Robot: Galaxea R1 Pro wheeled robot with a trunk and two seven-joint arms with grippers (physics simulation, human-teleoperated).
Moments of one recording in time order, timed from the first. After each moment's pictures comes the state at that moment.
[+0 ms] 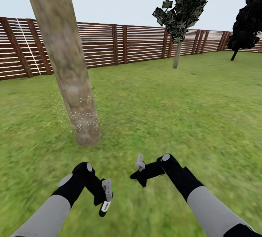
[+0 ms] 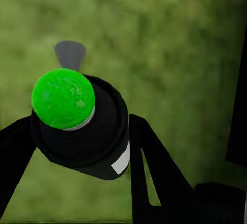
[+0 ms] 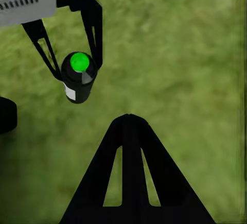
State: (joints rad) left arm -0.68 -0.02 -0.11 -0.74 -0.99 0.20 -1.36; right arm -0.74 0.00 0.40 -0.80 0.31 0.25 1.10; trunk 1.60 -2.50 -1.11
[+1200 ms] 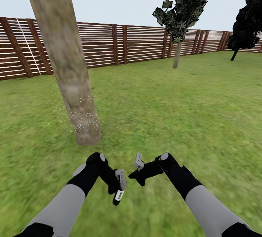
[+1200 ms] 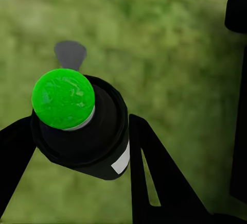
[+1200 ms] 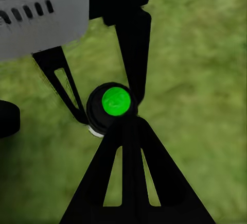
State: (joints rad) left arm -0.76 -0.14 -0.11 -0.74 -1.03 0.27 -1.37; right arm -0.75 0.02 0.40 -0.80 0.31 0.28 1.10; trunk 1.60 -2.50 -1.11
